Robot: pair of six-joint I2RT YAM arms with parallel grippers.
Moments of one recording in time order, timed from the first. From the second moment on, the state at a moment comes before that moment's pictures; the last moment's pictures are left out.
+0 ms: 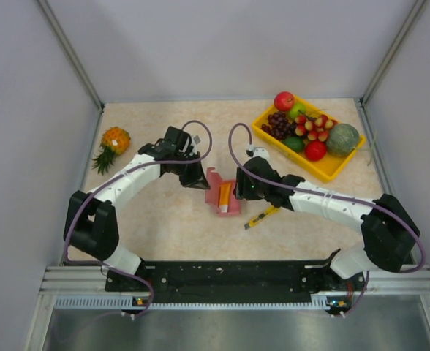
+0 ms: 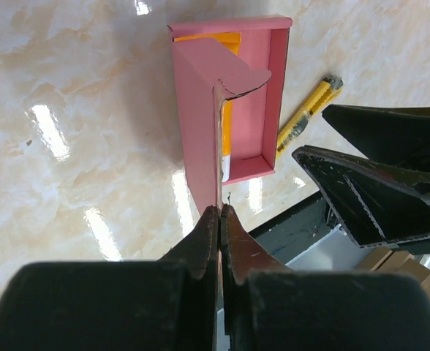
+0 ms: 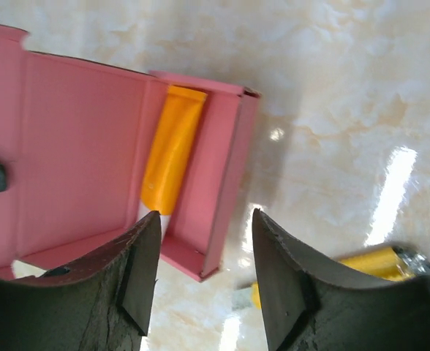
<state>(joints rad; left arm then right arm) -0.43 1.55 1.18 -0.67 0.45 -0.57 0.84 1.45 0.92 -0.29 0.22 0.67</state>
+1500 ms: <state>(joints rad) -0.41 1.50 1.10 -0.62 0.43 -0.61 0.83 1.83 0.97 0.14 -0.16 0.75</state>
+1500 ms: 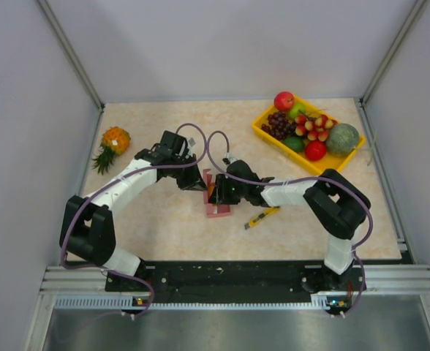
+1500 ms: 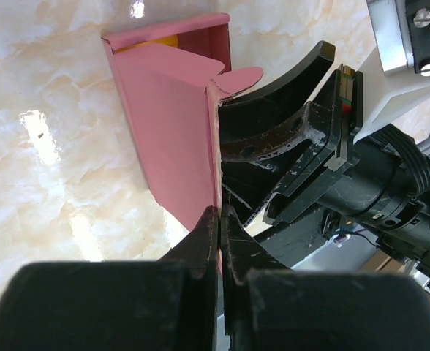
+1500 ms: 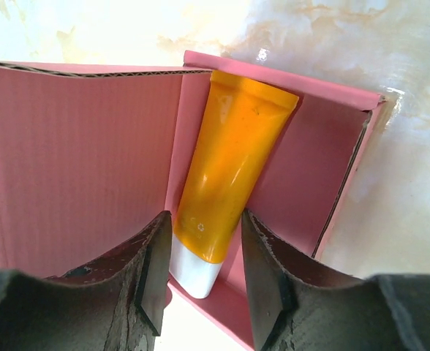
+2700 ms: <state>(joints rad) -0.41 1.50 1.12 -0.68 0.31 -0.57 0.83 1.72 0.98 0.10 -0.05 0.75</state>
